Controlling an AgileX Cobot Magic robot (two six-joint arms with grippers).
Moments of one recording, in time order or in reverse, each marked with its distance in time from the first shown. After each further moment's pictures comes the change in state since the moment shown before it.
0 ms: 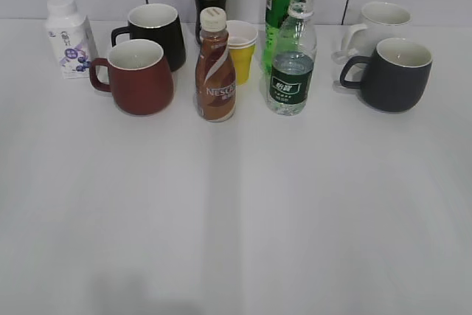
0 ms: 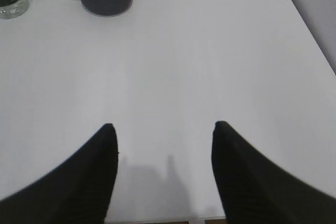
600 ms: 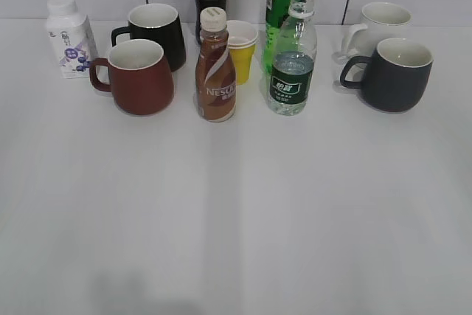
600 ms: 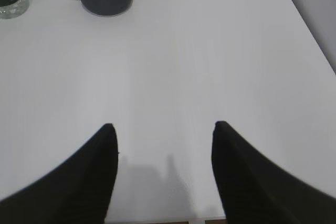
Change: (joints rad) left arm 0.001 0.000 0.000 0.000 0.000 0.000; right arm 0.000 0.000 0.000 0.000 0.000 0.000
